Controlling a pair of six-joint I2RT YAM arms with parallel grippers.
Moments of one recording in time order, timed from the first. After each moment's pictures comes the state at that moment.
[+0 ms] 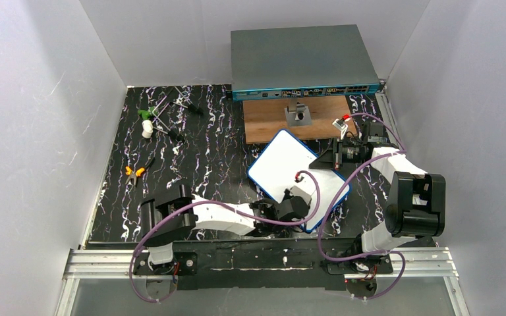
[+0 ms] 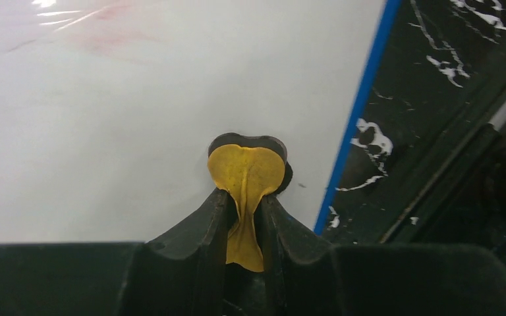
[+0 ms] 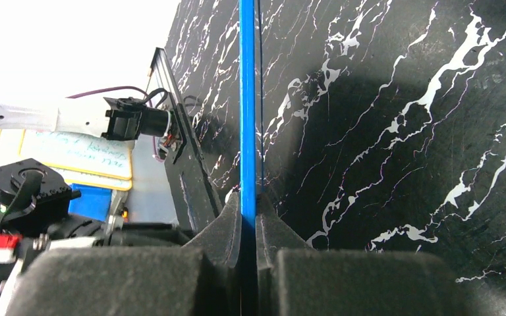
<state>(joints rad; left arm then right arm) -1.37 1.79 1.02 0.15 -0.46 -0.41 -0.04 1.53 0.87 -0.41 -1.28 -0.05</state>
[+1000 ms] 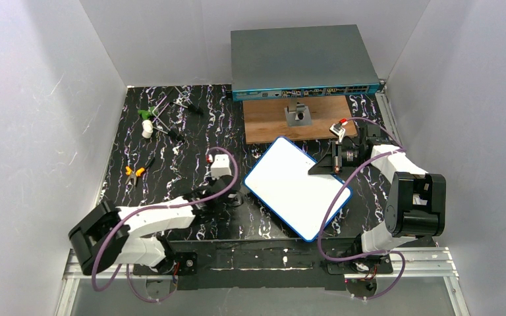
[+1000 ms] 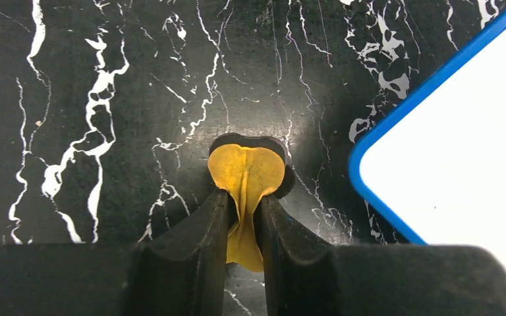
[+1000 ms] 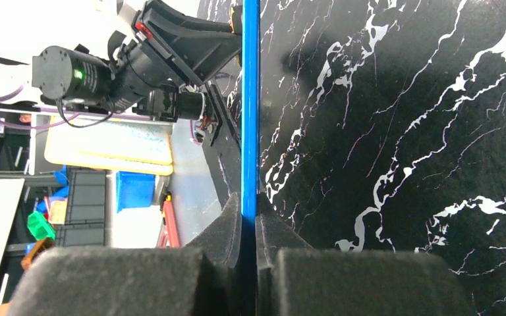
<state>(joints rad) -0.95 1.24 0.52 -0.05 -0.63 -0.67 -0.04 1.53 0.91 -0.66 -1.30 -0.11</state>
